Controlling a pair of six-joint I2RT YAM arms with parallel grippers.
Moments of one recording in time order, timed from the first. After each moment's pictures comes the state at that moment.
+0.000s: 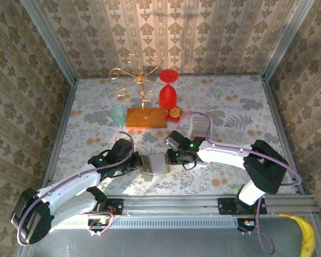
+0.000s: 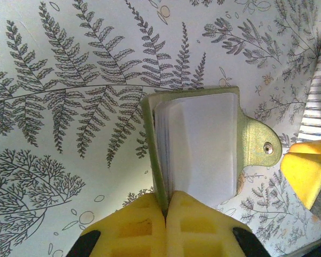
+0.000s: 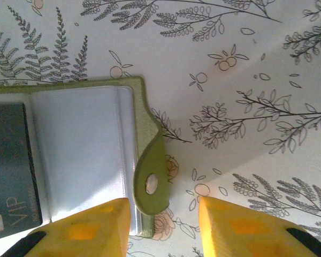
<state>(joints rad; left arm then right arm) -0.75 0.94 0.46 -0.44 0.14 -0.97 0.89 1.60 0.93 -0.45 -0.02 0.81</state>
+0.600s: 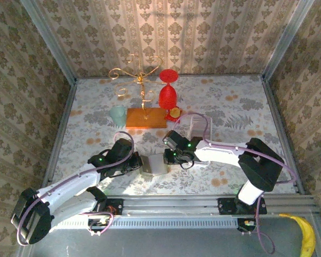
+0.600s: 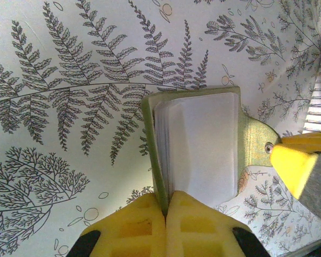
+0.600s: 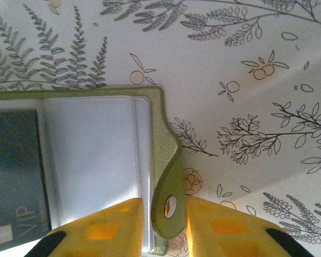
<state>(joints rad) -0.75 0.94 0.47 -0.46 0.13 -0.96 0.89 1.65 0.94 -0.39 -0.05 0.80</state>
